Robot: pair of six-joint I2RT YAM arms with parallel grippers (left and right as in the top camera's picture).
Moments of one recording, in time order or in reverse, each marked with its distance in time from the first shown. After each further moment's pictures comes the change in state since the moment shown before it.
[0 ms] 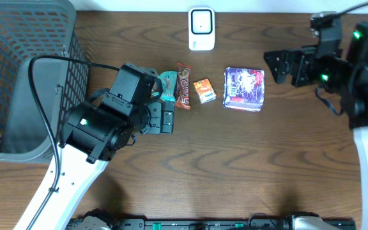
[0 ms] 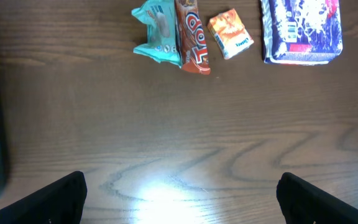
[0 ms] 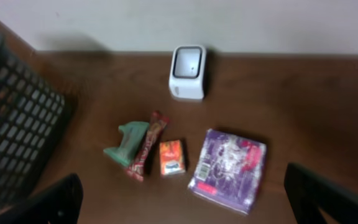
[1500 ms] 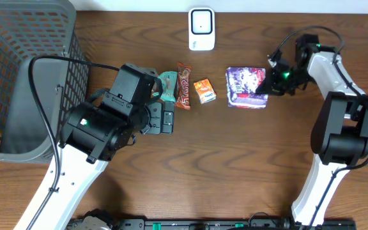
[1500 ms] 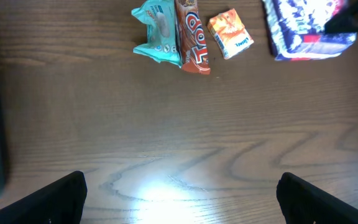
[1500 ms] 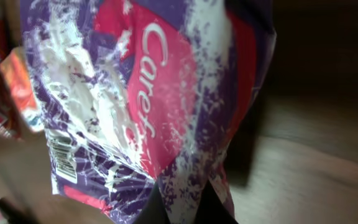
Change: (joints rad) left arm 0.000 0.000 0.000 0.000 0.000 0.000; right arm -0.103 0.848 0.106 -0.140 -0.088 -0.129
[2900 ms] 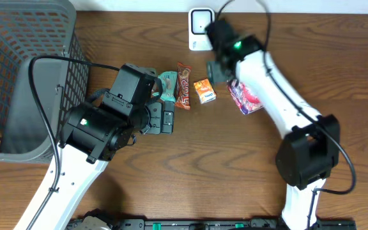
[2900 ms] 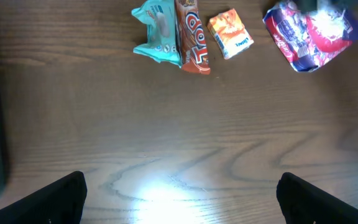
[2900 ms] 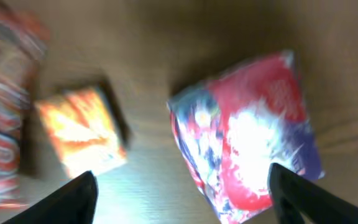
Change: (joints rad) left arm 0.000 0.000 0.000 0.000 0.000 0.000; right arm 0.536 -0.143 0.186 -0.026 0.796 0.352
